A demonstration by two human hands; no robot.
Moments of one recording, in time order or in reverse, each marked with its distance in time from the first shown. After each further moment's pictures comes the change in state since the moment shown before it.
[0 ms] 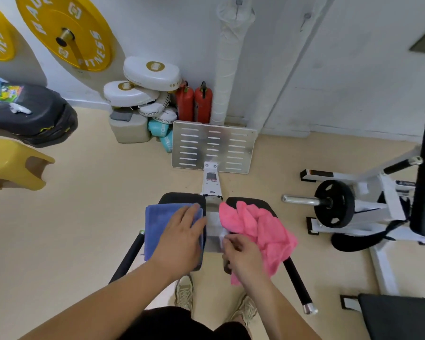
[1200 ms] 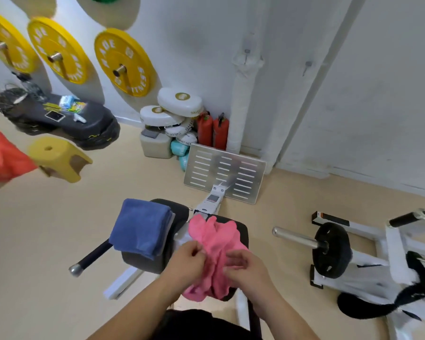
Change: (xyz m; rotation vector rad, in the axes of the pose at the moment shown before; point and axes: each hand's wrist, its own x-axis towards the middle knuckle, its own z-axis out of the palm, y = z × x) left_hand 0.024 0.215 0.000 -0.891 0.050 -0.816; right_hand -0.009 -0.006 -0.200 -0.089 -0.311 -0.056
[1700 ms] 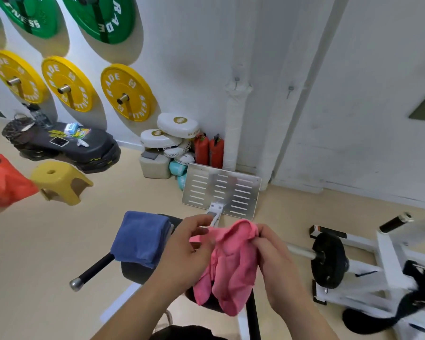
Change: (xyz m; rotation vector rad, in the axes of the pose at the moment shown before) left_hand -0.079 0.060 -0.026 -0.221 0.149 0.435; right_hand -0.087 -0.057 -0.038 0.276 0.024 -0.459
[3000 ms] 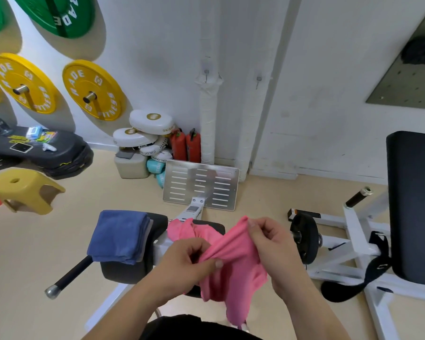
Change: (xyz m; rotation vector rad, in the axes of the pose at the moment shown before) left_hand -0.030 -0.003 0.024 0.028 -0.432 -0.111; right_hand -0.016 0.016 -0.043 -0.115 0.278 0.027
